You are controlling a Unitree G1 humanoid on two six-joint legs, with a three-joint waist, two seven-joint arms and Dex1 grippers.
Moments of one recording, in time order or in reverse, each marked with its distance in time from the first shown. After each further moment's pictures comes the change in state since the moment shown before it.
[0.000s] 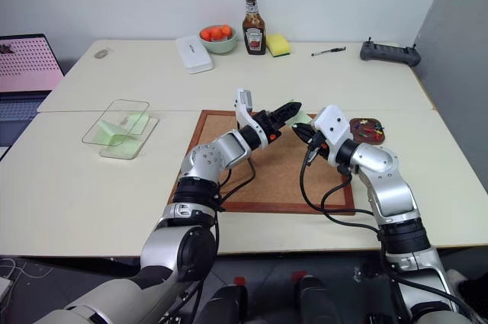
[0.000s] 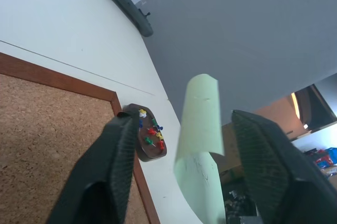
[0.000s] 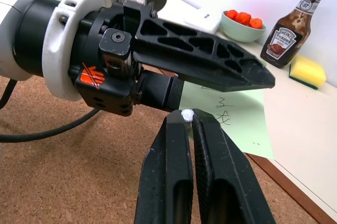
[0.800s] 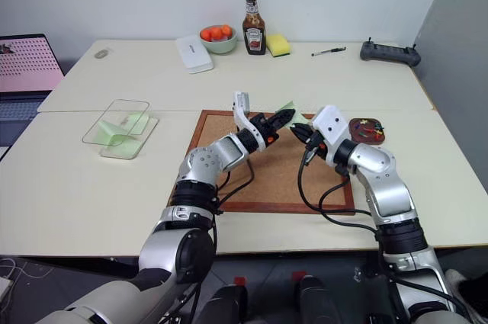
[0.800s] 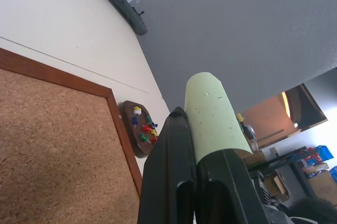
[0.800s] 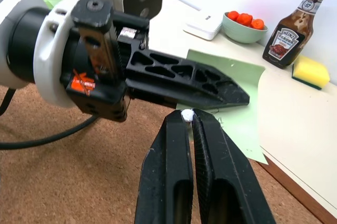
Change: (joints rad) left arm 0.043 0.015 -0.018 -0.043 -0.009 0.018 -0.034; right arm -0.001 0.027 -0.003 0.000 0.011 0.011 -0.011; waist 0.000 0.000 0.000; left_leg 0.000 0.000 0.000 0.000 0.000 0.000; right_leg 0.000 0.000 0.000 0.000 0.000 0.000
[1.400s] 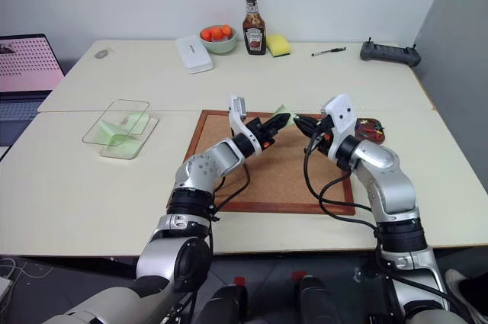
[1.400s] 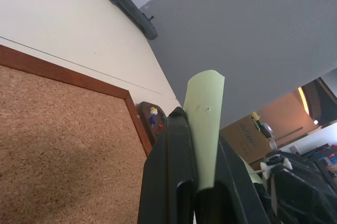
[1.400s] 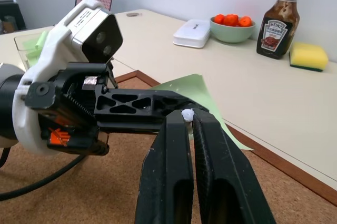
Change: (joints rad) left arm 0.056 0.015 -0.058 -0.064 0.026 -0.045 -0.006; right arm -0.012 0.027 -0.083 -0.039 0.151 0.161 -0.073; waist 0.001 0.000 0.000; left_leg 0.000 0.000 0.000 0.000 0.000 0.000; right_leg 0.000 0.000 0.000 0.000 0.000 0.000
